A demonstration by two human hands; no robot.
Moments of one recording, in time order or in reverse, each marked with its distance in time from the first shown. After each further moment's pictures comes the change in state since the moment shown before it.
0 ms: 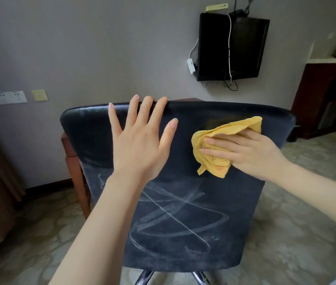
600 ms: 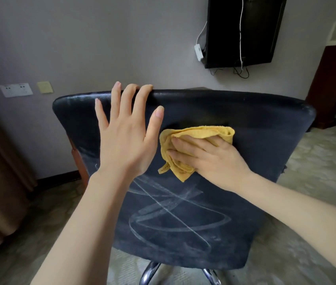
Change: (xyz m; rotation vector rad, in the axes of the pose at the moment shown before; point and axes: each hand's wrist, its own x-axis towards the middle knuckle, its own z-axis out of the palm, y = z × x) left_hand 0.004 -0.023 0.008 -0.157 0.046 -0.060; right_hand 0.058 -0.073 0.020 0.078 0.060 0.107
